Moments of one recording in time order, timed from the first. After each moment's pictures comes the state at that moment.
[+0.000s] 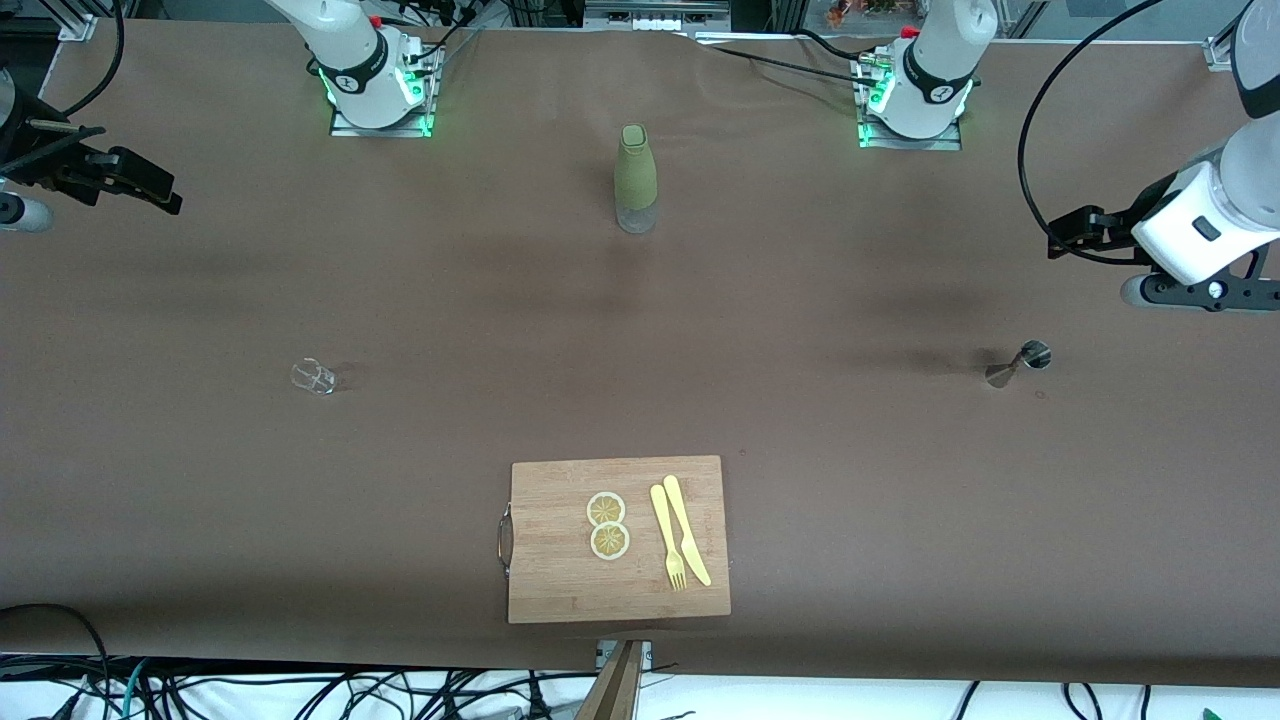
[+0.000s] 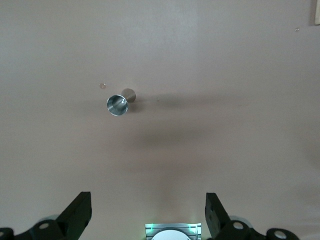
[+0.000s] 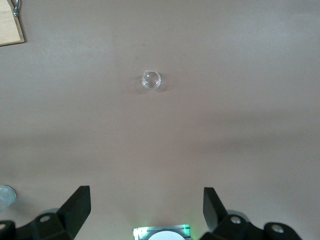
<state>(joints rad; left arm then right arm) -0.09 0.10 0.05 -1.54 0.03 1.43 0.02 0.08 -0.11 -0.10 -1.75 -0.02 1.55 0.08</state>
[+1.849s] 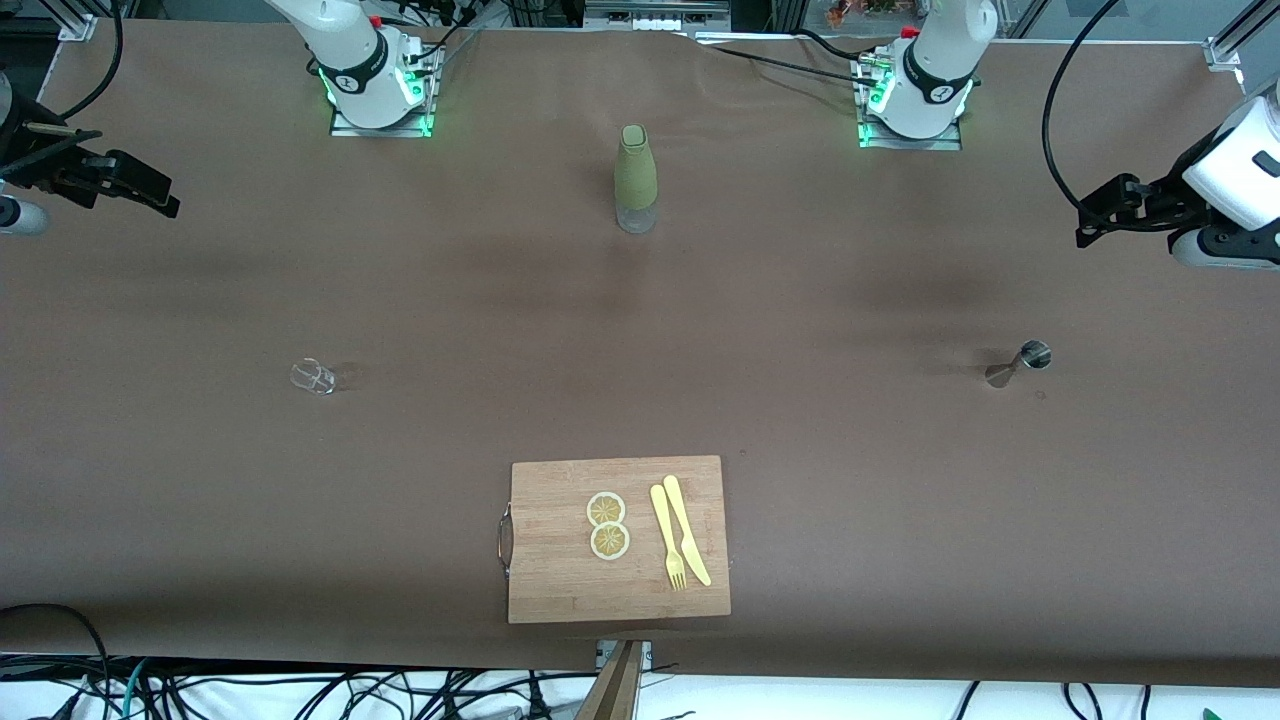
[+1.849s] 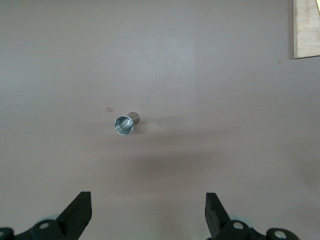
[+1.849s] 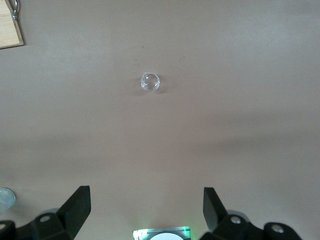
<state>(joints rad) 0.11 0.00 -0.14 -1.60 0.03 1.53 0.03 0.08 -0.10 -0.11 -1.75 -0.02 1.55 0.08</state>
